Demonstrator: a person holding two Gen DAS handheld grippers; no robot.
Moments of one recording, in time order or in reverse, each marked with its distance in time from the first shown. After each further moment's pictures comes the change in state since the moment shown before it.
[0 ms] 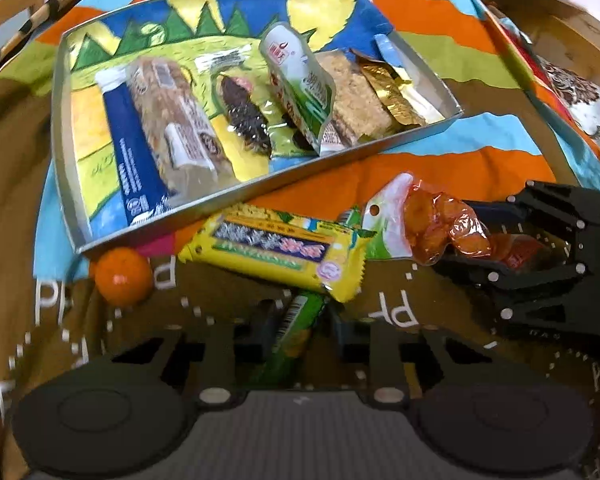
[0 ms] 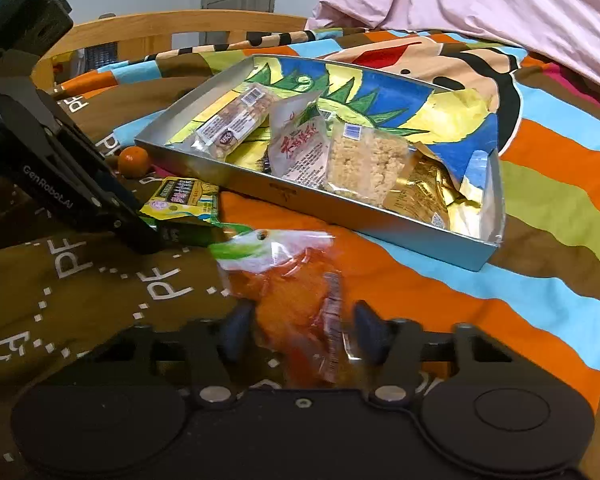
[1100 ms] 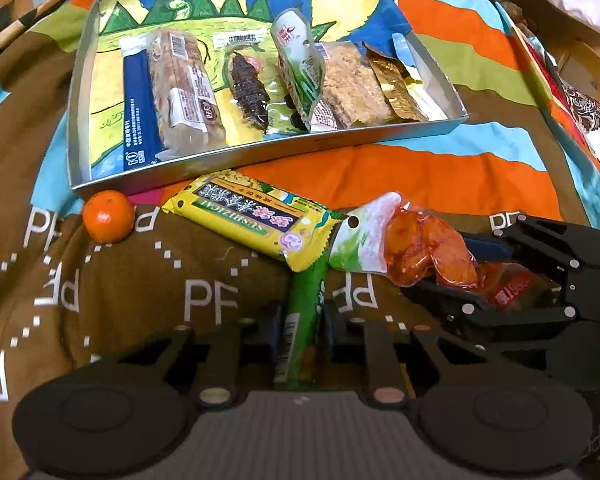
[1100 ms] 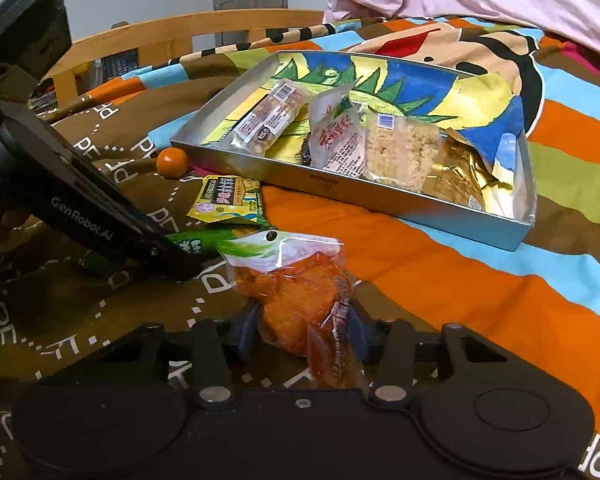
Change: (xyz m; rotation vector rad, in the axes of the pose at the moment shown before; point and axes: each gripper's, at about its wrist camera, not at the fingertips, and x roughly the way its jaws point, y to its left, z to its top) left arm -0.005 -0.018 -0.015 -0.143 0.004 0.029; right arm -0.009 0.012 -0.002 0.057 0.019 0.082
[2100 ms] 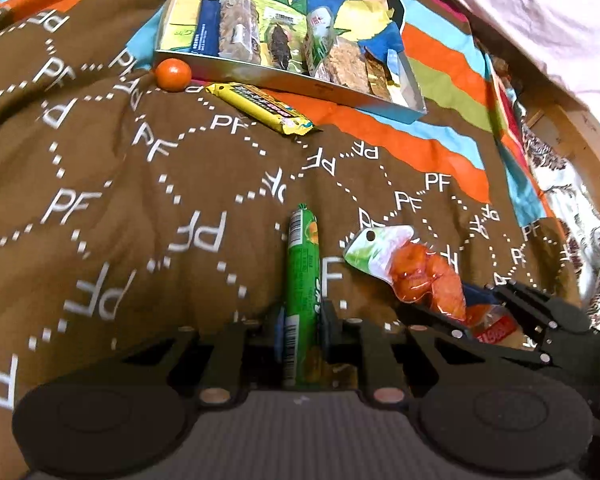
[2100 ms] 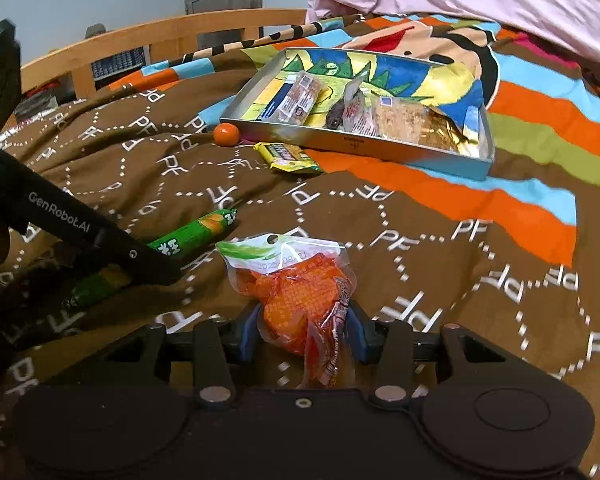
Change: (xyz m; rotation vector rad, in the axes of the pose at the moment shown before) left arm -0.073 0.003 -0.114 -0.258 -0.064 -0.164; right arm -0.096 0.081 -0.053 0.097 0.027 -0.080
